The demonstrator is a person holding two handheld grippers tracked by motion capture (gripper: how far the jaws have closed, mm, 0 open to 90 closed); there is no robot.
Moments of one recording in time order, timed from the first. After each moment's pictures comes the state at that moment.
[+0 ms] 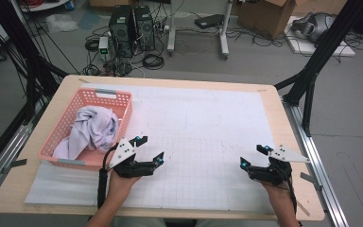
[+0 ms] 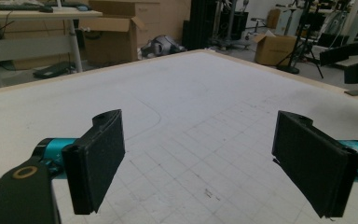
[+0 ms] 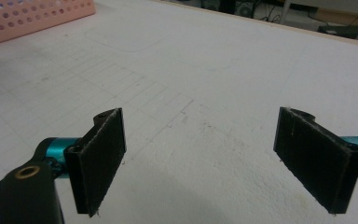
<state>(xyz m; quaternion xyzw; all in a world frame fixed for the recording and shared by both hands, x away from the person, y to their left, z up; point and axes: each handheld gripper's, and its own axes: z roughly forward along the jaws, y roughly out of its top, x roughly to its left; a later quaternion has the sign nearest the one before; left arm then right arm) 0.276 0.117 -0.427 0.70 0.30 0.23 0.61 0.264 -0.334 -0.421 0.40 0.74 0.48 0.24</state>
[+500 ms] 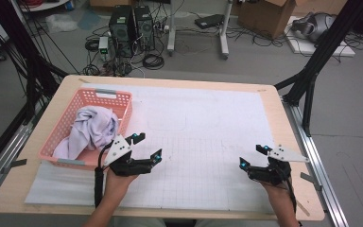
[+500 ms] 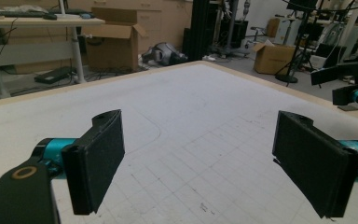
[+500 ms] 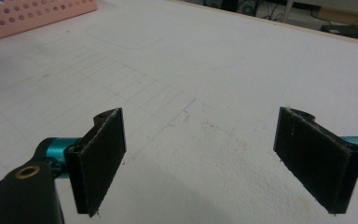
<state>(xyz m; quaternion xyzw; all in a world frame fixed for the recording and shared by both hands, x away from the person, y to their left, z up) 0.272 0.121 -0.408 0.69 0.31 0.23 0.62 0.265 -0.333 -0.421 0.39 0.75 0.48 0.24</state>
